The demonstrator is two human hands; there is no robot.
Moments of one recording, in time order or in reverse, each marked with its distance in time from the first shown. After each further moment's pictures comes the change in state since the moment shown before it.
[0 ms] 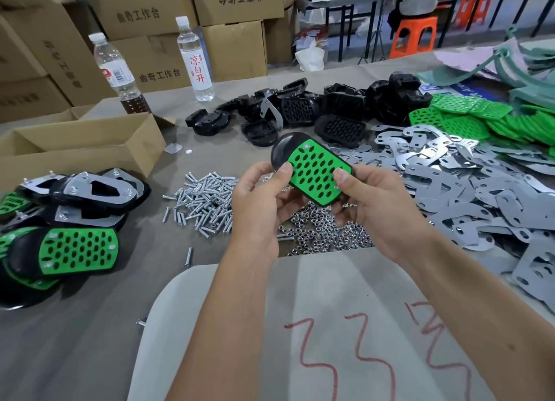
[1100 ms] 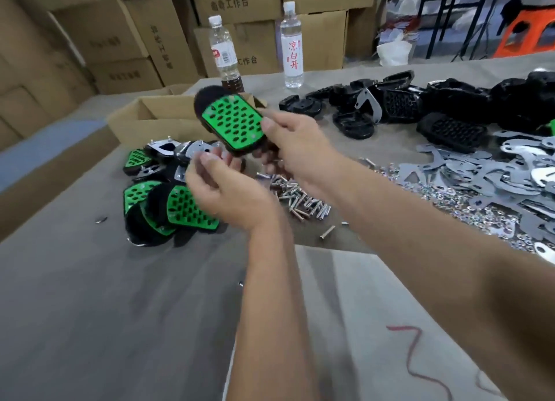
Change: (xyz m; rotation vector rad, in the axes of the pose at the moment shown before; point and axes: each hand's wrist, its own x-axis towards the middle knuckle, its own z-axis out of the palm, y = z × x) left_hand 0.005 0.071 -0.093 -0.460 1.004 0.587; right_hand 0.071 -0.012 0.226 -0.026 -0.362 0.030
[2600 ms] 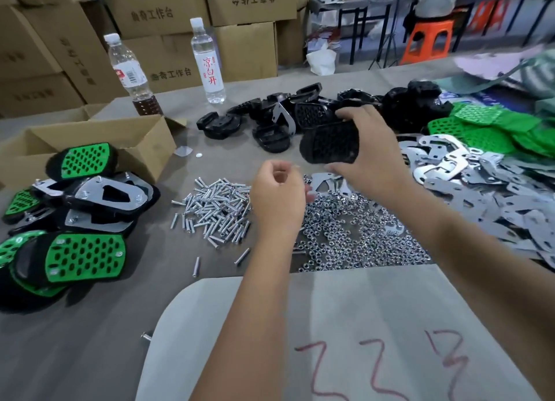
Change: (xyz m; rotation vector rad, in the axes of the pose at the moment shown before) left_hand -0.101 -0.092 0.025 0.755 -0.891 -0.225; right_hand -0.056 0.004 -0.229 -1.155 0.487 -0.318
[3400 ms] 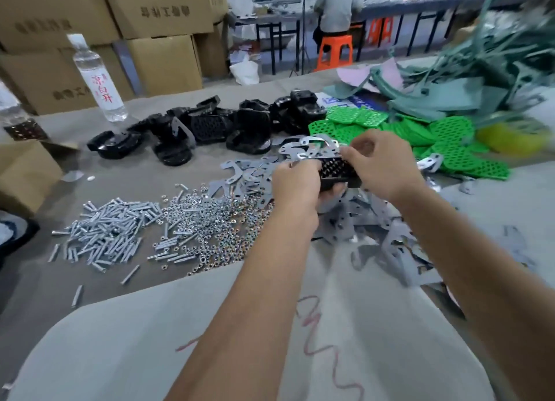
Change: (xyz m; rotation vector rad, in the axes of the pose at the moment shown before) left_hand -0.094 0.036 0.156 -0.300 -0.413 -0.411; right_hand -0.082 0.081 -0.145 -0.095 0.117 0.507
